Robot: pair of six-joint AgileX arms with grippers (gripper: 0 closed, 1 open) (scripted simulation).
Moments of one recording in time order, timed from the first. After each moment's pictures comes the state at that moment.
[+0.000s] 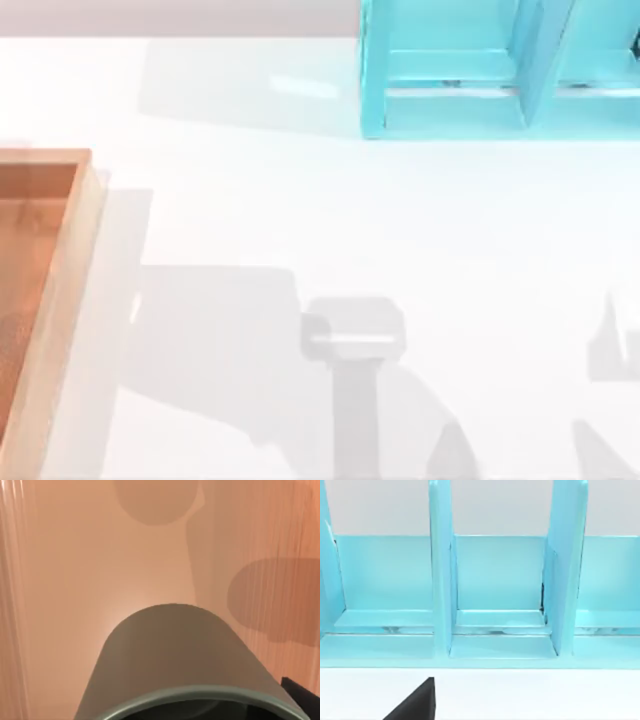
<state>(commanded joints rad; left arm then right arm) 0.23 1.71 1.46 -1.25 0.07 0.25 0.00 0.00 0.00 0.00 0.00 0.00</state>
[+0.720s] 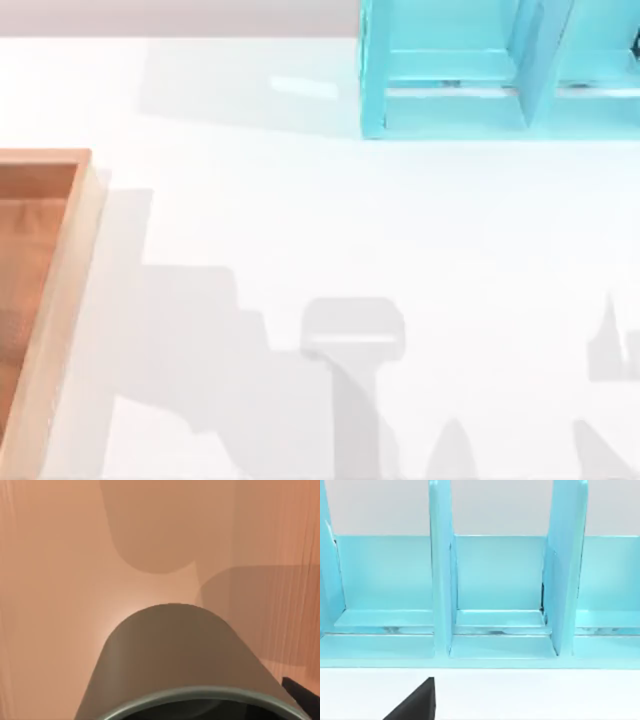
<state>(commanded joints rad) 0.24 1.74 1.32 -1.10 0.08 0.26 0.00 0.00 0.00 0.00 0.00 0.00</state>
